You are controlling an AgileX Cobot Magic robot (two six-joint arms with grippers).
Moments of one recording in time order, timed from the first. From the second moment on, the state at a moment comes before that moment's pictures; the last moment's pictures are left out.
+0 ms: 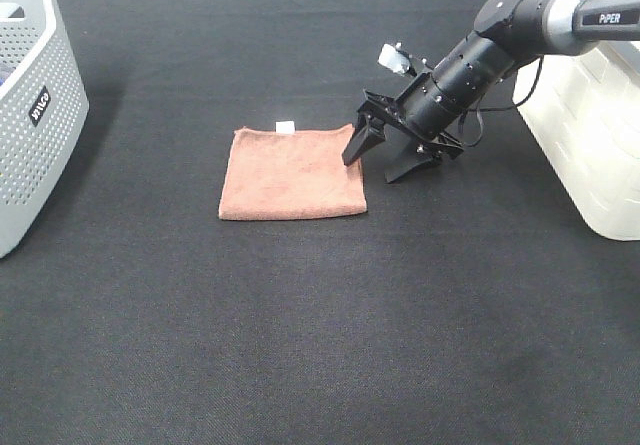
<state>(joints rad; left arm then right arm) 0.01 0.00 -0.51 -0.06 1.05 0.05 0.20 2.49 -1.95 0.67 1.00 -0.34</state>
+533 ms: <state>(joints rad) 0.01 0.00 -0.51 -0.06 1.05 0.05 0.26 2.52 -1.96 0.73 0.93 -0.39</state>
